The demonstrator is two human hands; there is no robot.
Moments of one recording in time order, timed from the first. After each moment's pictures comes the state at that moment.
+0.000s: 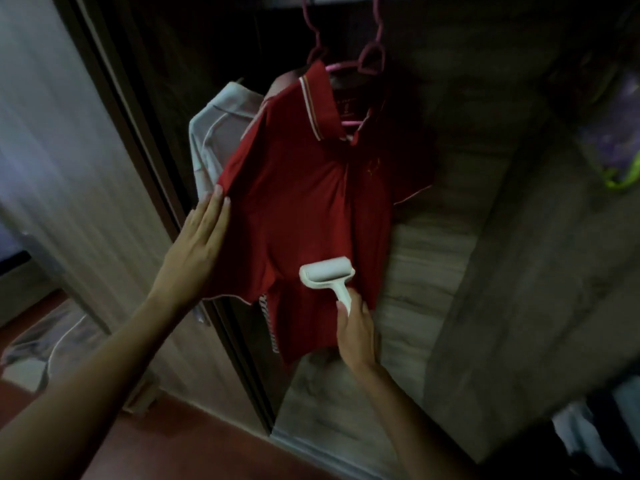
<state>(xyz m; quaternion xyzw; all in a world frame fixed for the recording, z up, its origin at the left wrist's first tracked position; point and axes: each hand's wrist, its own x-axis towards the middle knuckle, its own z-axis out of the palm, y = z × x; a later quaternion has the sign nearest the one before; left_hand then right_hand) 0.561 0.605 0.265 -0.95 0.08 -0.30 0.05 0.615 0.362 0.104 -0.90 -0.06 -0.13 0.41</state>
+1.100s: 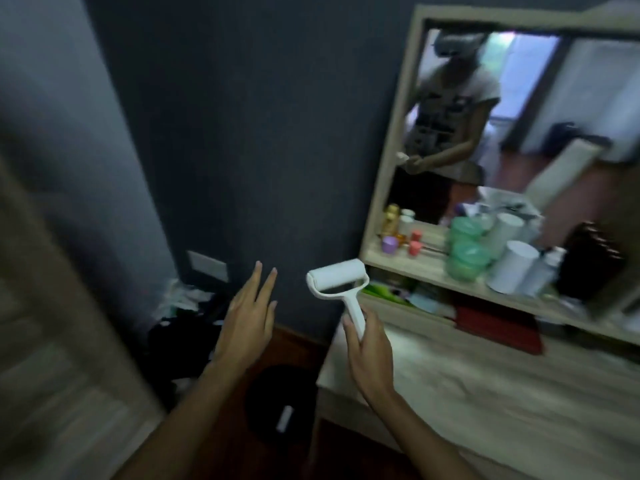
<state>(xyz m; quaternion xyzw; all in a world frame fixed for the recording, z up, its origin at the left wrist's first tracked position) 0.257 0.153 0.151 -0.71 0.64 -0.05 -0.29 0.043 0.110 0.118 -0.70 0.53 -0.40 0.25</state>
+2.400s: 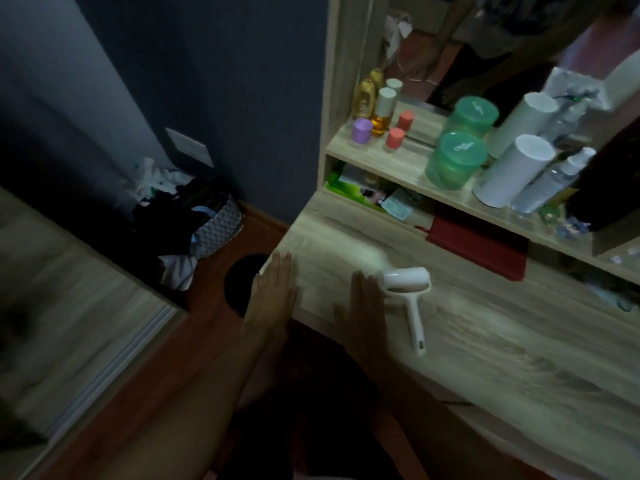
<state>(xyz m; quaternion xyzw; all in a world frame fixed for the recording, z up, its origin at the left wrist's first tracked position) 0.053 0.116 -0.007 -0.81 0.56 0.13 -0.11 -0.131 0.072 -0.035 -0.83 0.53 -0.14 0.12</state>
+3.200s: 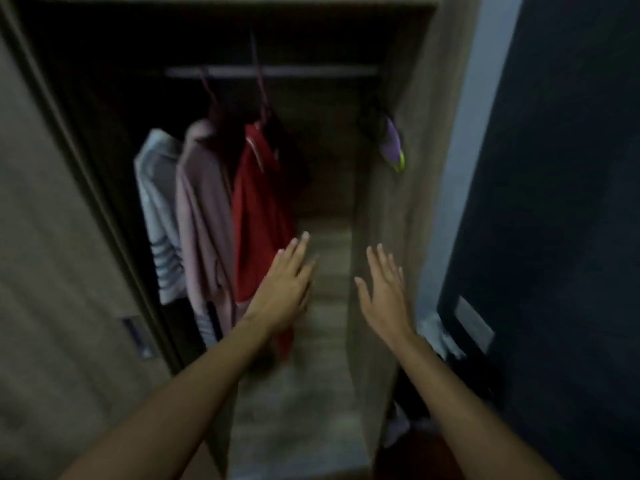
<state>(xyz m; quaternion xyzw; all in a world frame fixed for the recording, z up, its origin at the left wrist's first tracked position) 0.496 0.448 0.241 -0.90 0.35 -0.27 -0.05 0.436 0.250 0.219 -0.93 0.03 -0.26 0.26</state>
